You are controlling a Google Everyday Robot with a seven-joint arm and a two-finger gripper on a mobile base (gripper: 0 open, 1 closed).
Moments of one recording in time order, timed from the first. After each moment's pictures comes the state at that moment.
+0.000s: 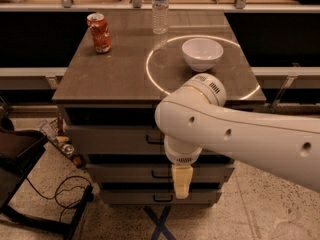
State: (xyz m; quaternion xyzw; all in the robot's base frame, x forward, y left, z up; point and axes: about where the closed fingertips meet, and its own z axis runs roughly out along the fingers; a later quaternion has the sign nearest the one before) arm 0.447 -0.057 0.707 -0.72 0.69 -0.06 0.07
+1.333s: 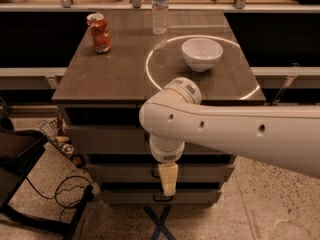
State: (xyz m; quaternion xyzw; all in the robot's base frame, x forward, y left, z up) arm 0.466 -0.018 0.674 -0.75 0.65 -0.04 0.07
